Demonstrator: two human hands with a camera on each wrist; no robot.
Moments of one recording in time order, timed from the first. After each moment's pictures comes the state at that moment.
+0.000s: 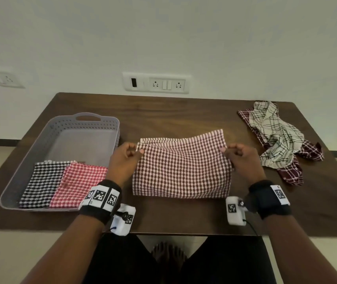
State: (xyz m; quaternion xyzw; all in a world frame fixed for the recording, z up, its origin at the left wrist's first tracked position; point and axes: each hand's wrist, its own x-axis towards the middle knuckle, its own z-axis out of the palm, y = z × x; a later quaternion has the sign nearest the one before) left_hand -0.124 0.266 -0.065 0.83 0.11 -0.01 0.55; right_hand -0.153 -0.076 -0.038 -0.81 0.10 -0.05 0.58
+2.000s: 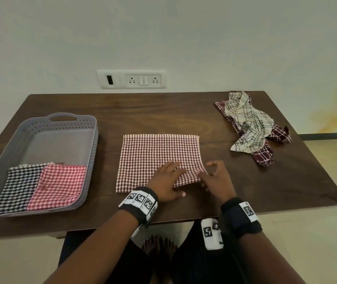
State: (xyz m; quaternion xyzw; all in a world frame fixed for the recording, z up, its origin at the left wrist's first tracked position) left_hand -0.169 0.131 -0.115 0.92 -0.31 -0.20 0.15; right_hand -0.224 -0.061 -0.092 -0.78 0.23 0.03 0.57
